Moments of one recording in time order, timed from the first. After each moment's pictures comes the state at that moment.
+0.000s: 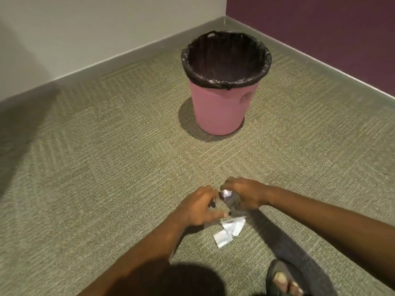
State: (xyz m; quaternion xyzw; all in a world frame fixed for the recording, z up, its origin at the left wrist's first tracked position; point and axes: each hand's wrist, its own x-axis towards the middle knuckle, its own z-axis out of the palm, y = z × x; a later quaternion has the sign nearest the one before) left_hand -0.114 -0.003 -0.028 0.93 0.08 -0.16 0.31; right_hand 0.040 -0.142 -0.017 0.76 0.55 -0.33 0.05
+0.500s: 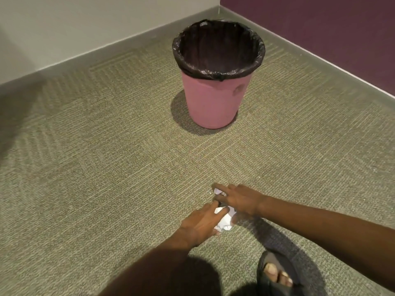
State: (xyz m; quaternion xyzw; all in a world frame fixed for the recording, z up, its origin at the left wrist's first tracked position) left_hand -0.139 -0.055 -0.068 0.97 -0.04 -0.18 0.18; right_hand 0.018 -0.170 -0.055 0.71 0.65 -0.24 0.12
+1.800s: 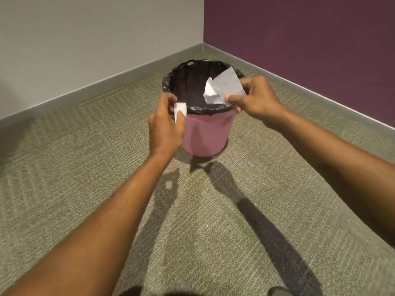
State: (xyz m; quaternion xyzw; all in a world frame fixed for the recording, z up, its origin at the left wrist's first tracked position) left_hand 0.014 0.078 0.137 0.81 0.23 0.37 0.39; right_hand 0.163 -0.076 0.182 0.83 0.28 -0.09 -0.48
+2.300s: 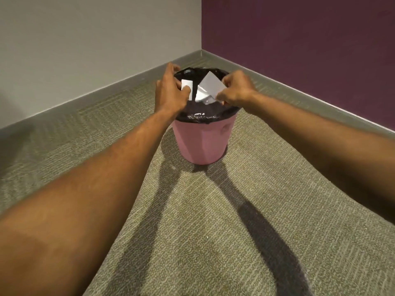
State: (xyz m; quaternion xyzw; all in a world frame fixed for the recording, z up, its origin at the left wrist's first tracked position) left_hand 0.110 0.124 0.169 0.84 0.22 0.32 0.37; right_hand 0.207 -0.025 0.187 0.89 0.24 -0.07 -0.37
